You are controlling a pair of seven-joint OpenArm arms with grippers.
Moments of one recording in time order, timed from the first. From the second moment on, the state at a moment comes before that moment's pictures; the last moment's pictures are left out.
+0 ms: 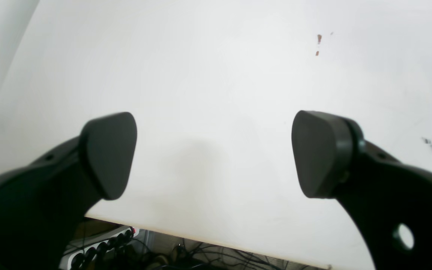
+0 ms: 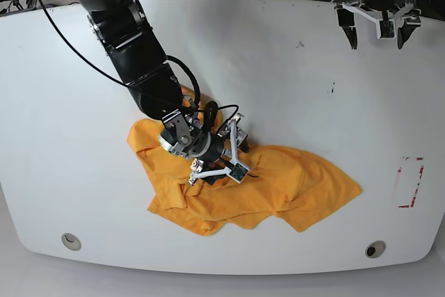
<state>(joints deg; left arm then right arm) 44.3 -3.3 -21.5 113.4 0.5 -6.8 11.4 26.5 5.5 -30.8 64.7 0.1 26.5 -29.6</state>
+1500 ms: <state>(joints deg) 39.2 -3.8 -16.3 113.3 0.6 -6.4 11.1 33.0 4.0 -30.6 80.0 0.2 26.6 -37.7</state>
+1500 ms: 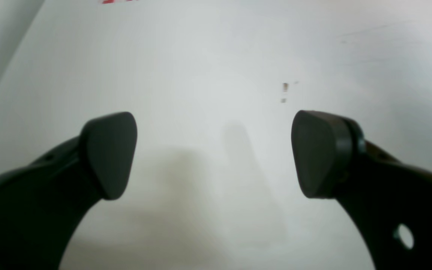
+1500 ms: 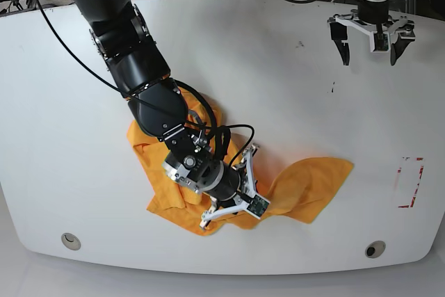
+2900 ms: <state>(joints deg) 4.1 3.7 23.1 83.4 0.6 -19.9 24.0 47.9 12.1 -21.9 98.3 0.7 27.3 -45.5</state>
